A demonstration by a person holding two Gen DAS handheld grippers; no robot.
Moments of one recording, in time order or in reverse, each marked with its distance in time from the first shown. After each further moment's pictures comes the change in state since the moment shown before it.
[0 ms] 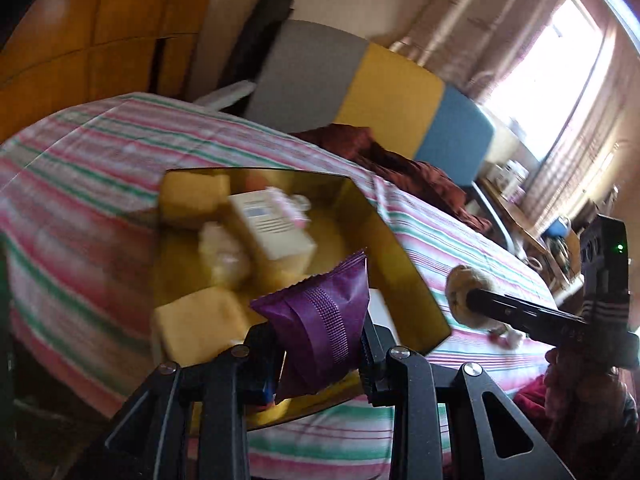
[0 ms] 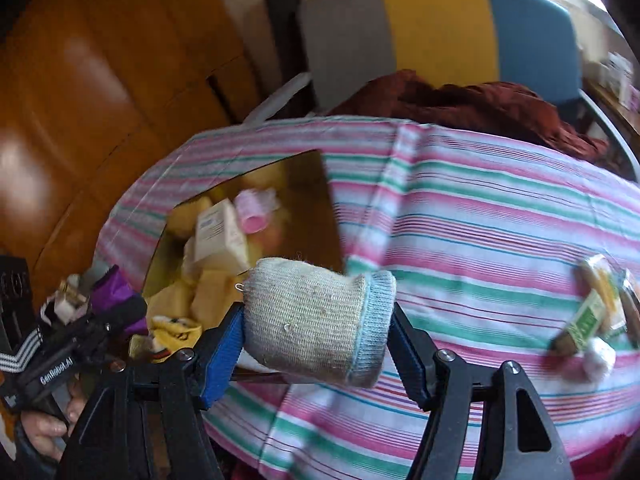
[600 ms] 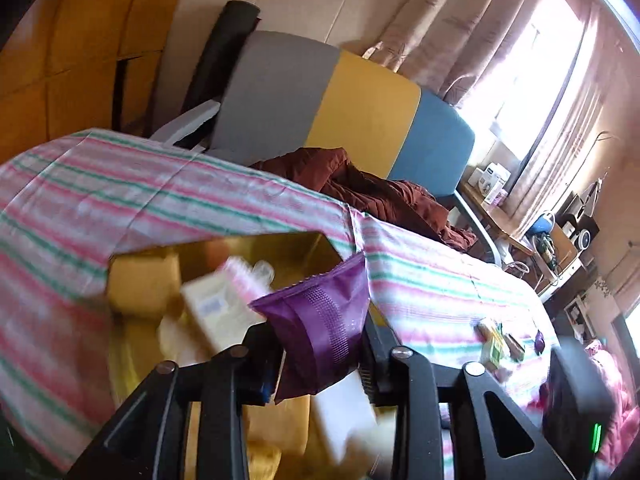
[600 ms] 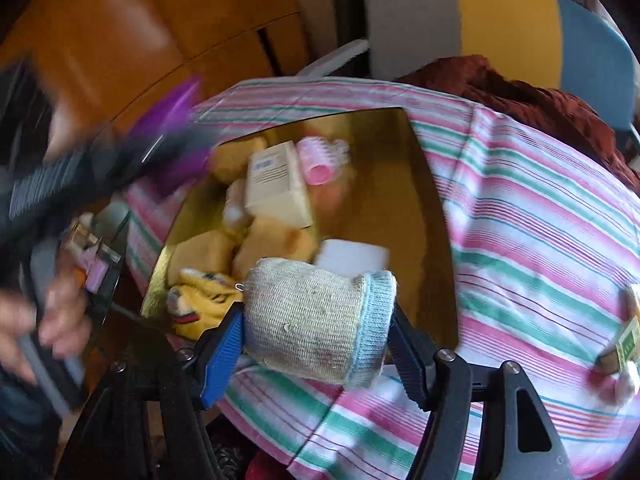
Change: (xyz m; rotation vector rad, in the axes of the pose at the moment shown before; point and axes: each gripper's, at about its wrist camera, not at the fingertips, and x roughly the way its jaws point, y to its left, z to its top) left arm 0.051 -0.029 0.091 0.078 -0.005 -0.084; right arm 0.044 0.059 -0.020 -0.182 0.115 0.078
